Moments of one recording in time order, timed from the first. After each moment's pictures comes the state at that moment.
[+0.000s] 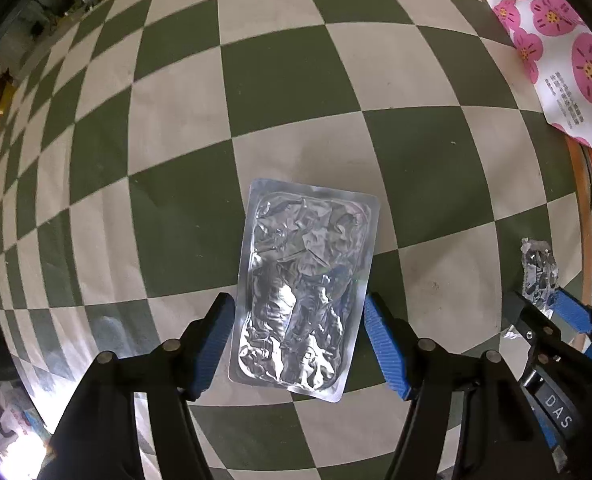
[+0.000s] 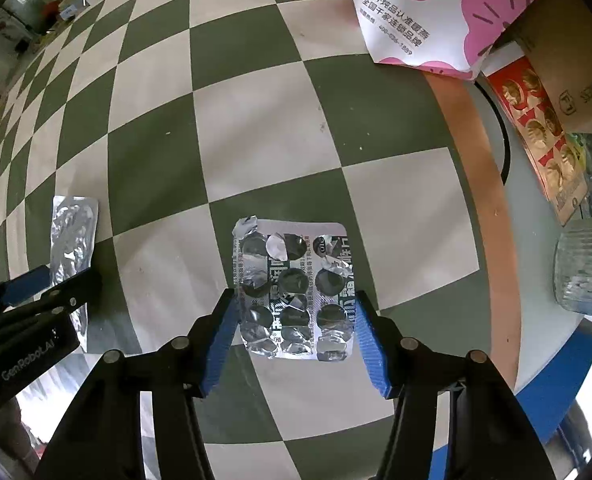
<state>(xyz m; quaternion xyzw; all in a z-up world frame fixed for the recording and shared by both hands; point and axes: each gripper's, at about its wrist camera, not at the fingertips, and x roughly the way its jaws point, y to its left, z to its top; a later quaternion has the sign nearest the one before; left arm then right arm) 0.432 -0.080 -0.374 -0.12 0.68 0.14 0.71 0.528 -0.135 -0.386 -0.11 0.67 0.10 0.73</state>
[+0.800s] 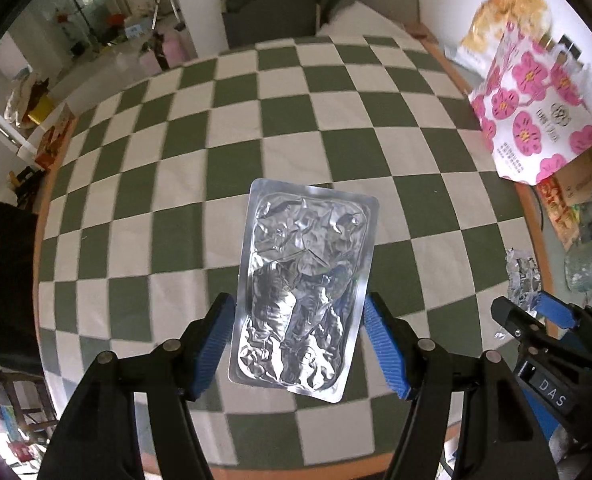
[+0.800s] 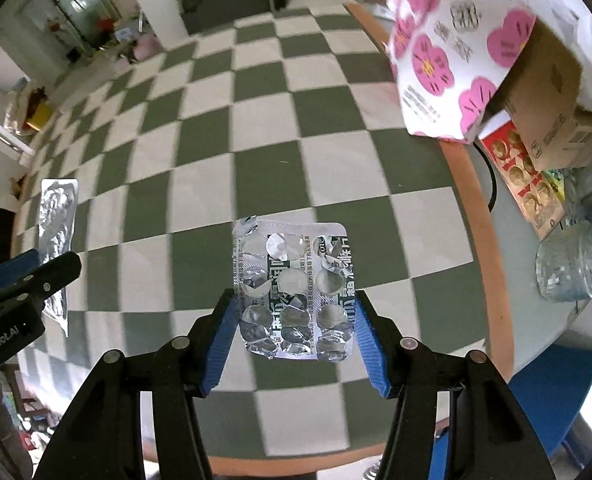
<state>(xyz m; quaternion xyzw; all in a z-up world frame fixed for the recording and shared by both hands) 0.327 -0.012 -0.238 -0.14 0.56 0.18 0.80 0.455 -0.160 -0.258 -0.10 0.58 0.19 0.79</state>
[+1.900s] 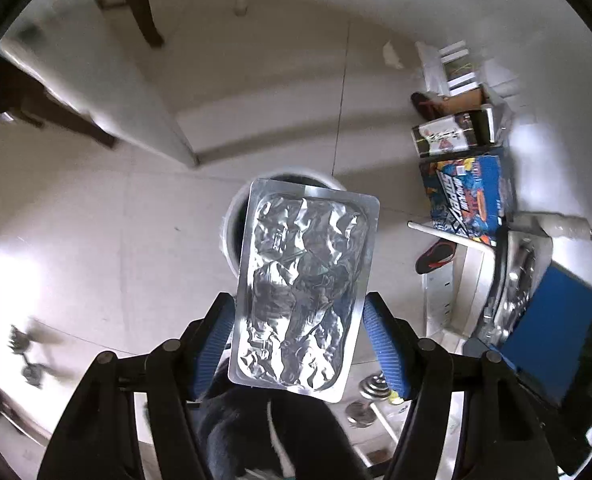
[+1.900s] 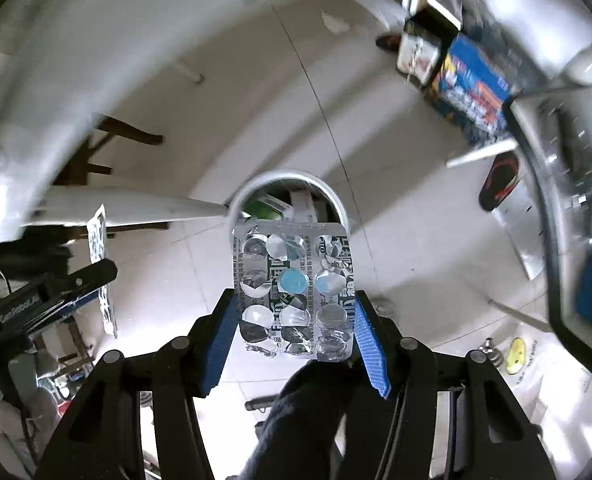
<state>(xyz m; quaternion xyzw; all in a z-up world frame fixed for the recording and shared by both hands) 0.024 0.085 -0.587 -0.39 0.64 0.15 0.64 0.131 -0.127 -0.544 -0.05 0.71 0.18 0.67</state>
